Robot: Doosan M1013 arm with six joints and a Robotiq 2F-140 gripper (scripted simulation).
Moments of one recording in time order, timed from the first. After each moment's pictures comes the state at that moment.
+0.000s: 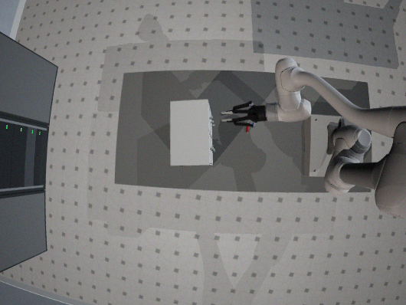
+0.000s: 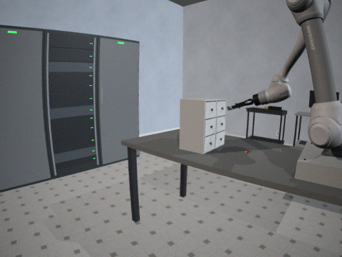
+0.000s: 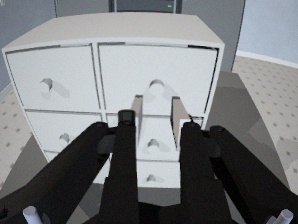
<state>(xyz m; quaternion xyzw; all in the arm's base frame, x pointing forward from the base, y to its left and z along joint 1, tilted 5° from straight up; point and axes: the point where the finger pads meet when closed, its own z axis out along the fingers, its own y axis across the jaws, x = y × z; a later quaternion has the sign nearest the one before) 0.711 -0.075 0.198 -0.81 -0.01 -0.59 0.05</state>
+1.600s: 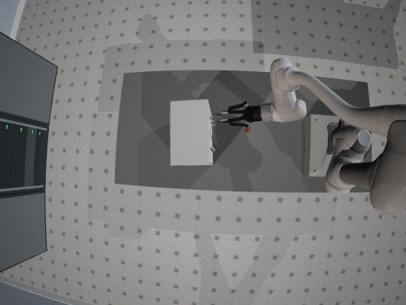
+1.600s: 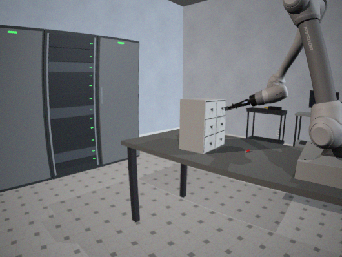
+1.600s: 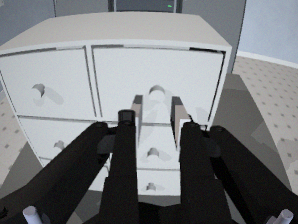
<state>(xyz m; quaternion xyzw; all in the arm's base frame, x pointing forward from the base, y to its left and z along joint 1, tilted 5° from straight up) 0.734 -0.073 0.194 -0.81 -0.01 -0.59 0.05</state>
